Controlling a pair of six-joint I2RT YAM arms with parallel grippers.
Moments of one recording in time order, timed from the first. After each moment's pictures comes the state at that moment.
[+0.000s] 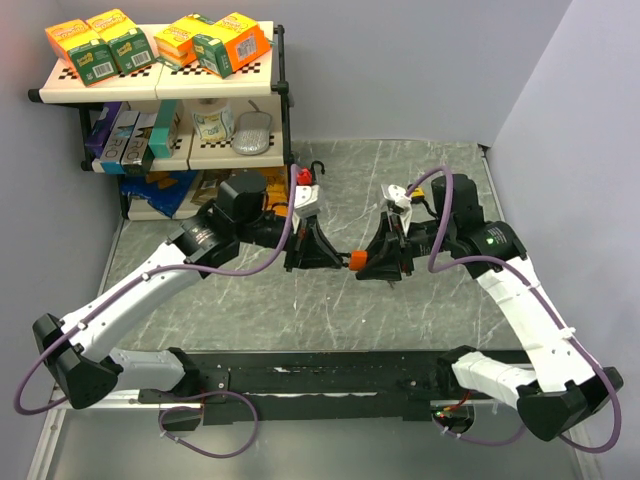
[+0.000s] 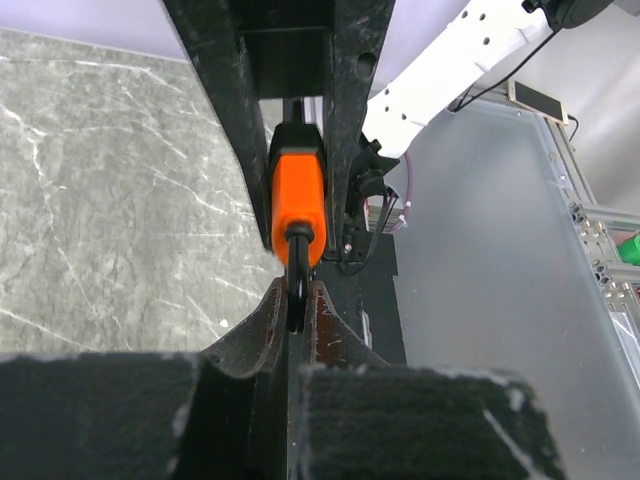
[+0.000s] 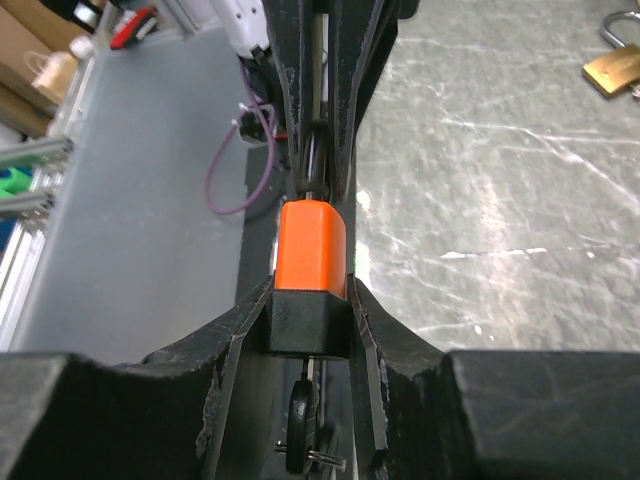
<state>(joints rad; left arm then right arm) -0.79 1.25 1.30 -0.34 0.88 -0.04 0.41 1.06 1.24 -0.83 -1.17 -0.35</state>
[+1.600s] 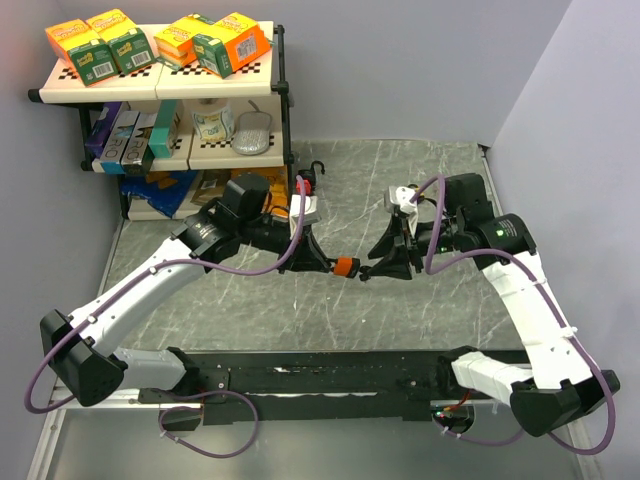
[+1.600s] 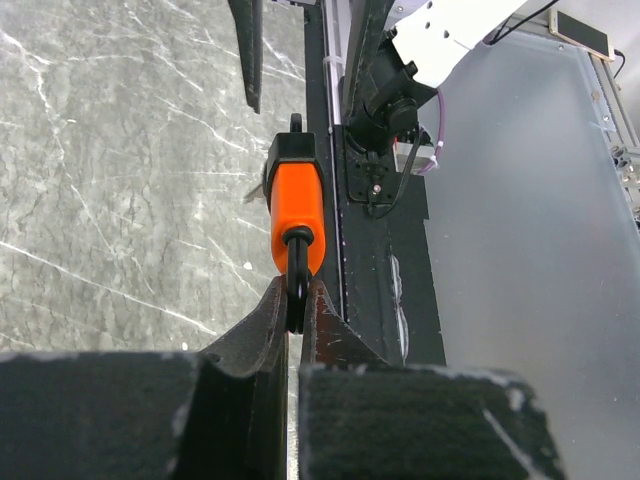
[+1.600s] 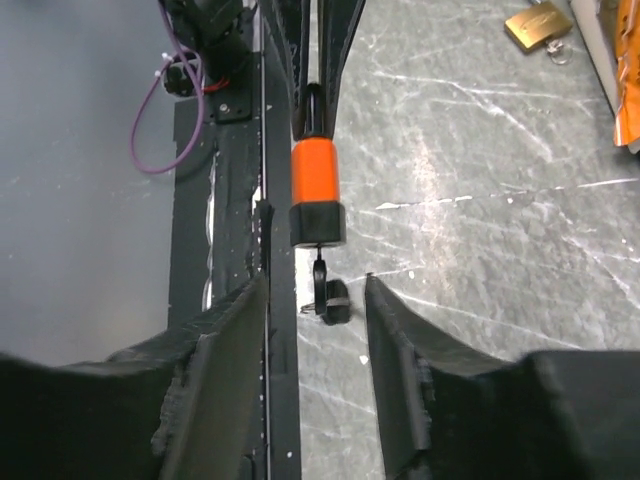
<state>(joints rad) -0.71 1.27 1.26 -0.48 0.92 0.15 0.32 1.09 1.32 -1.06 -1.08 -0.63</state>
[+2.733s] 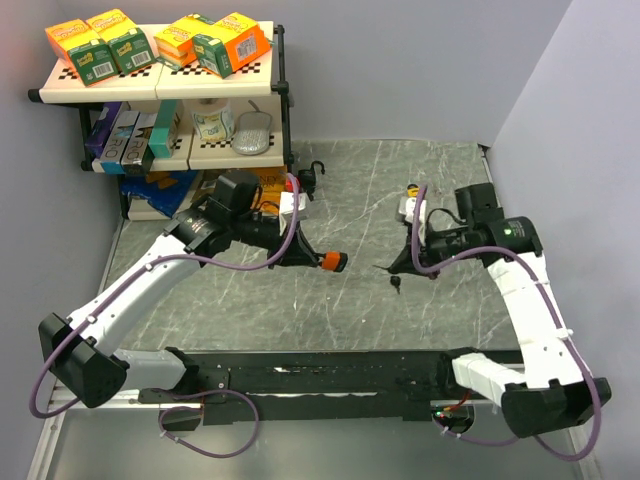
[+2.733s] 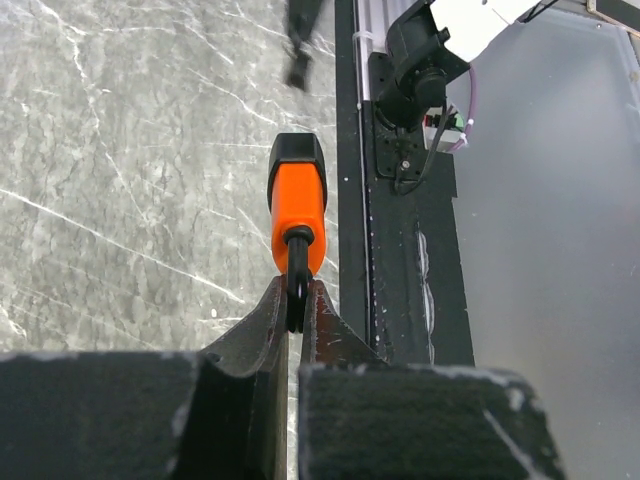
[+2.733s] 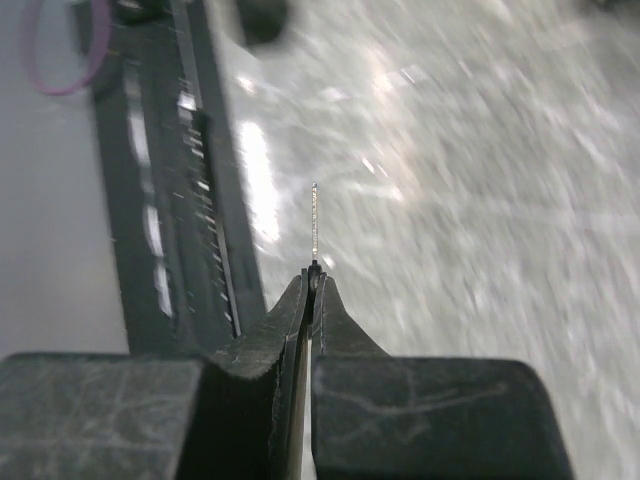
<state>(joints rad) -0.63 1.27 1.26 -0.57 0.94 0.26 0.19 1.08 1.27 -1.24 -0.92 -0.84</state>
